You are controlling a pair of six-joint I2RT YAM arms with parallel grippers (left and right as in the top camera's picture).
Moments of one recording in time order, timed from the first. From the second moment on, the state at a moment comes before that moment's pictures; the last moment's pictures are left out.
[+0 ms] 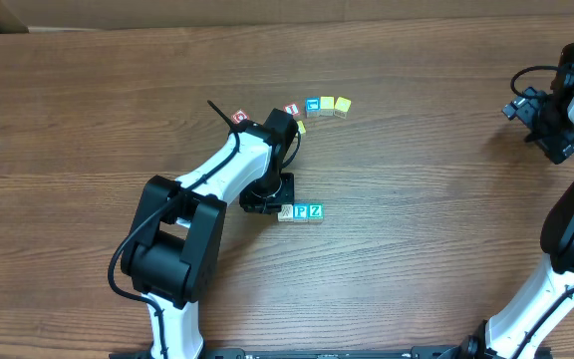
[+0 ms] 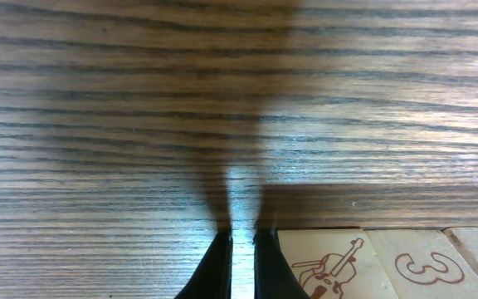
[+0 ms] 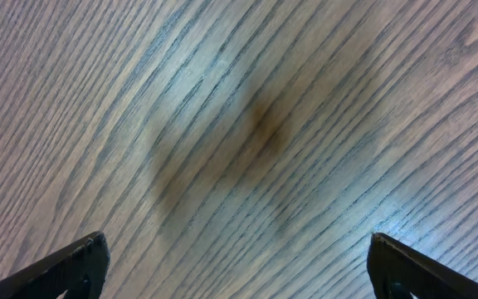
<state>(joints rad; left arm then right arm) -0.42 2.02 1.34 -0.98 0.08 -0.44 -0.33 2.11 1.70 -0.95 0.07 0.57</state>
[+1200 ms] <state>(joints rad) -0.23 2.13 1.87 -0.95 -0.07 -0.23 -0.33 2.11 1.70 -0.95 0.07 0.57</state>
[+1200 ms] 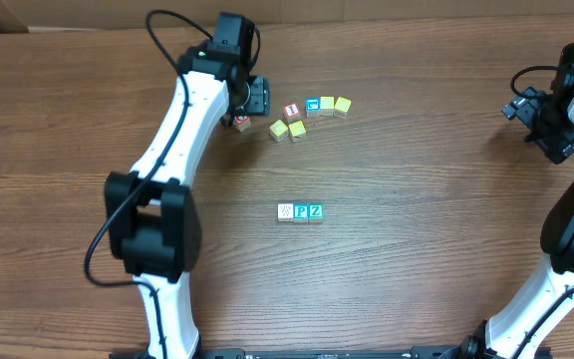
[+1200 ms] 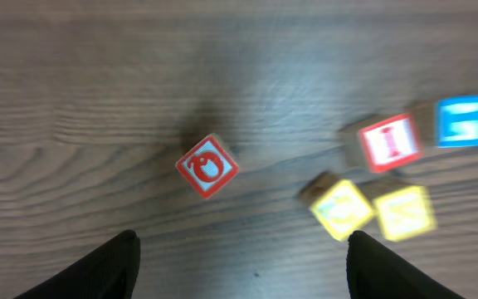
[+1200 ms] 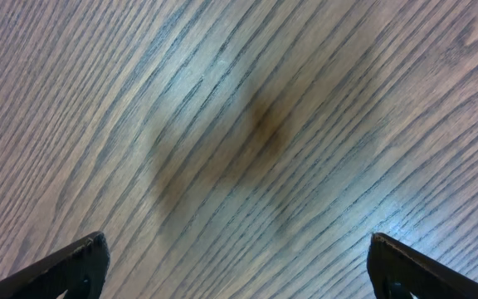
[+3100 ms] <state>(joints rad) -0.23 2.31 1.87 -0.79 -0.19 -0.21 -0.33 2.11 1.70 -0.95 0.07 0.57</state>
